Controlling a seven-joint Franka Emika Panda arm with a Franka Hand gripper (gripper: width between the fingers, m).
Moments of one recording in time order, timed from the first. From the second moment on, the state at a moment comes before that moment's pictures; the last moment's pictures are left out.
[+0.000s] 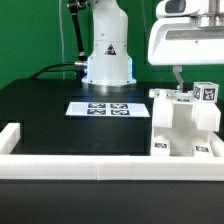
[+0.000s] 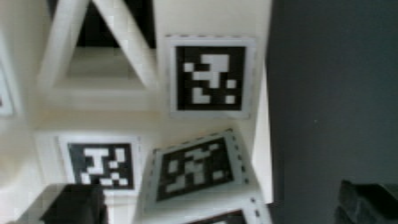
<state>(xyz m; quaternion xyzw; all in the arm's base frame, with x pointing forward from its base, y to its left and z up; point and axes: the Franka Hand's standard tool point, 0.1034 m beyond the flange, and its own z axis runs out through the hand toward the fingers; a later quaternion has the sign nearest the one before) 0.576 0.131 0.114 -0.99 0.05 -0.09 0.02</state>
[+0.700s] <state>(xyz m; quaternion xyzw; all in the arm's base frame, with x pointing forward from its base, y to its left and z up) 0.576 0.129 0.113 -0.98 0.15 -0.08 0.03</state>
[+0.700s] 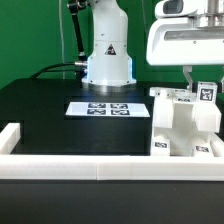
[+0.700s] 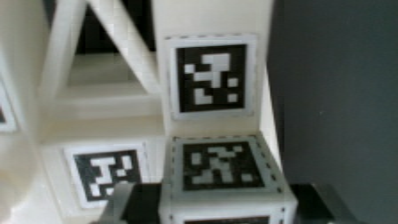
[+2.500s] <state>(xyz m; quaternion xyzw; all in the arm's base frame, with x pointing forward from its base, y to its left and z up) 0.567 0.122 0.143 -0.94 0.32 -0.08 0.06</state>
